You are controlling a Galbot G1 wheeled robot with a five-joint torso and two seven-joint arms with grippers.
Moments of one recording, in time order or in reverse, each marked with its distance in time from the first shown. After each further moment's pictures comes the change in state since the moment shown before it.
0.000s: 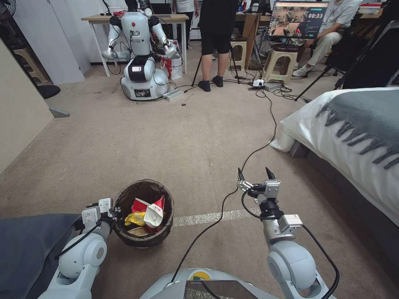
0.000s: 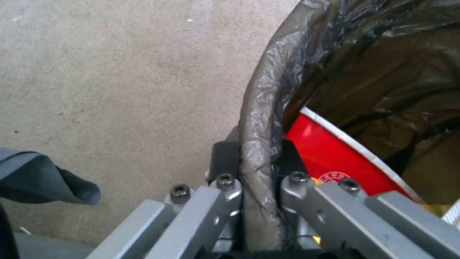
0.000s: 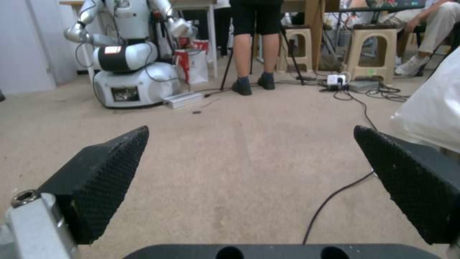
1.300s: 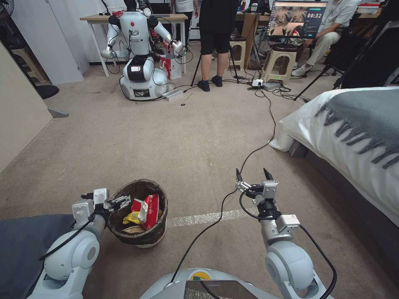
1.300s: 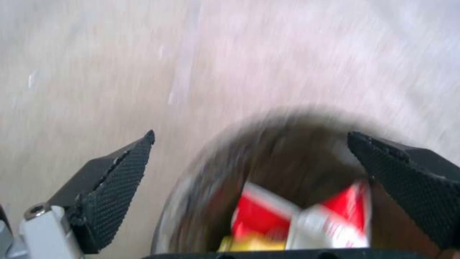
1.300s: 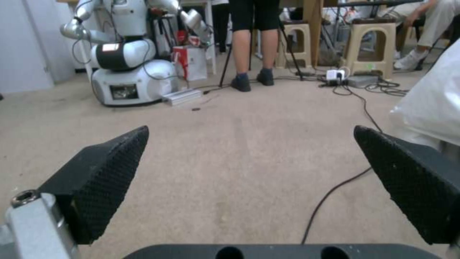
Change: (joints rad) left arm 0.029 0.001 -0.067 -0.160 0.018 -0.103 0.108; right arm 0.001 0.002 -0.016 0.002 0.002 -0.009 0.015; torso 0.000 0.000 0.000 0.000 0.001
